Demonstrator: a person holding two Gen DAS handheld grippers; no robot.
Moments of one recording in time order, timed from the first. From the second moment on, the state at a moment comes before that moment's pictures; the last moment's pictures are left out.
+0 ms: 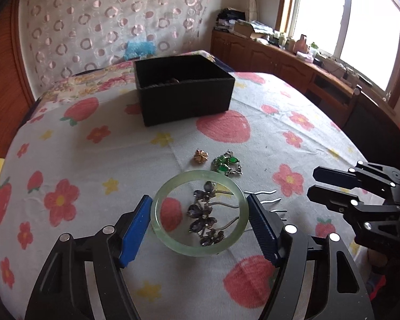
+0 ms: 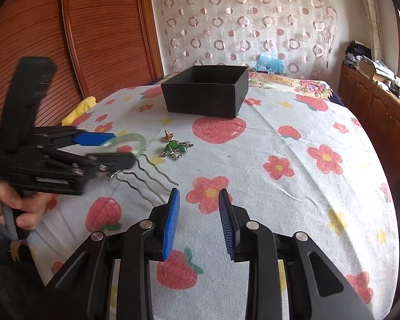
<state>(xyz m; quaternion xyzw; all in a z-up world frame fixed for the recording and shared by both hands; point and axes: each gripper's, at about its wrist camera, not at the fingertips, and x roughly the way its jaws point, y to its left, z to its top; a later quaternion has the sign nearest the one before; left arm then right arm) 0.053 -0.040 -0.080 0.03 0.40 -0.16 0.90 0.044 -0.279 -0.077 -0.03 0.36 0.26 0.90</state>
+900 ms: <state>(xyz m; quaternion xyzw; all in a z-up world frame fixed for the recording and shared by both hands) 0.010 0.044 -0.056 -0.04 0.35 -0.11 0.93 0.063 -0.196 -0.059 -0.12 0.36 0.35 0.86</state>
